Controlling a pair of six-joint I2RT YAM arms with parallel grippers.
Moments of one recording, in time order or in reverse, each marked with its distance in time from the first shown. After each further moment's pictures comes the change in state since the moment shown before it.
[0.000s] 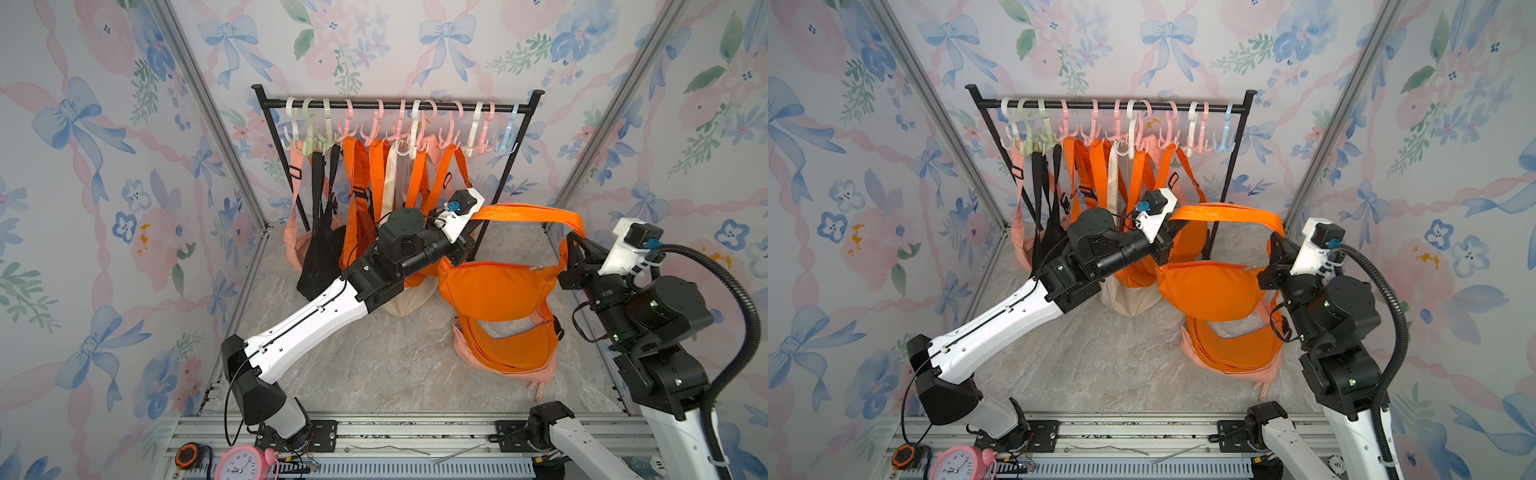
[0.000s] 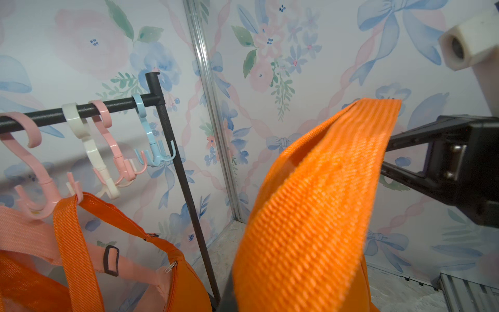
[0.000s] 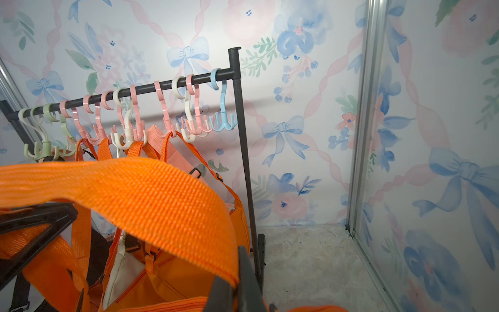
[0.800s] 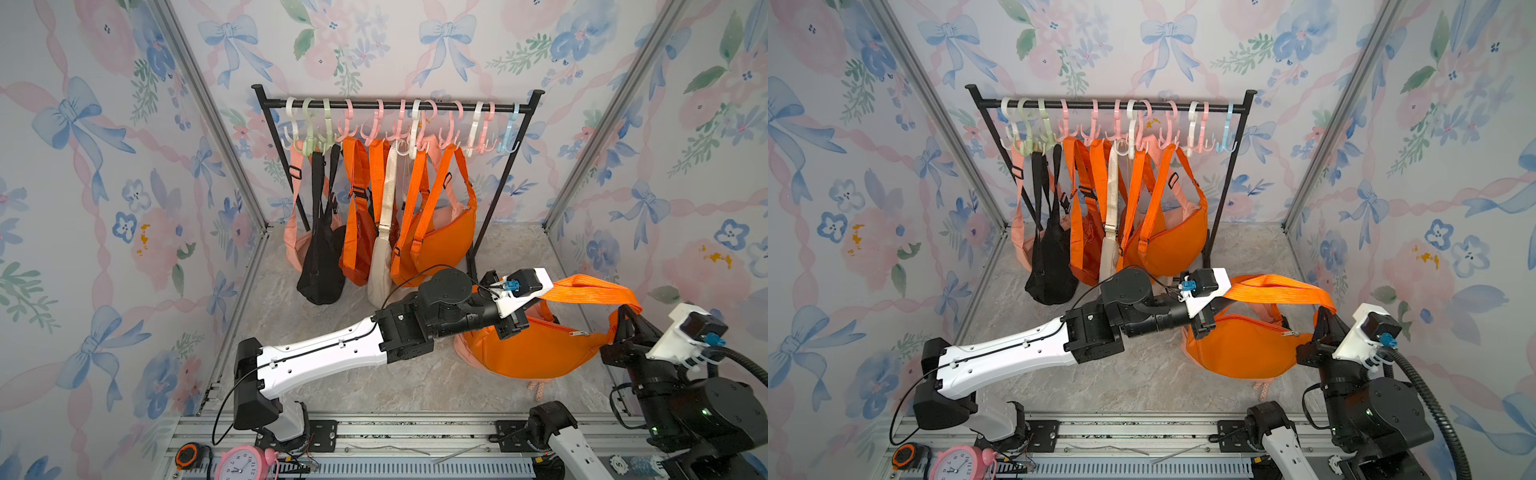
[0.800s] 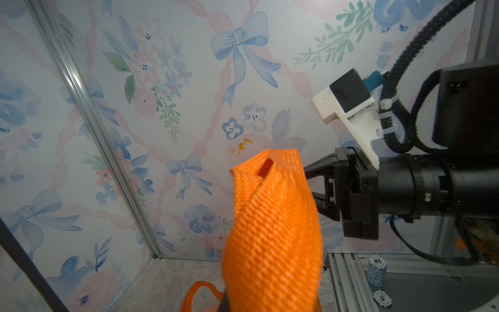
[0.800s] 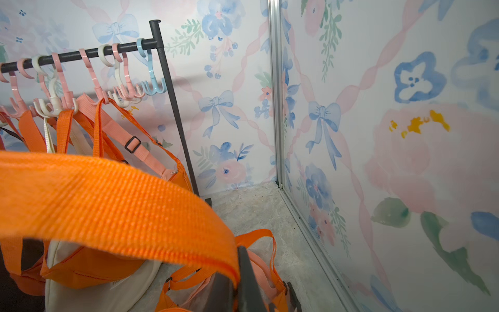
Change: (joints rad) left arm -0.334 0.001 -0.105 0.124 0.003 0.015; right arm 0.034 -0.372 -0.044 -0.417 0.289 -0.008
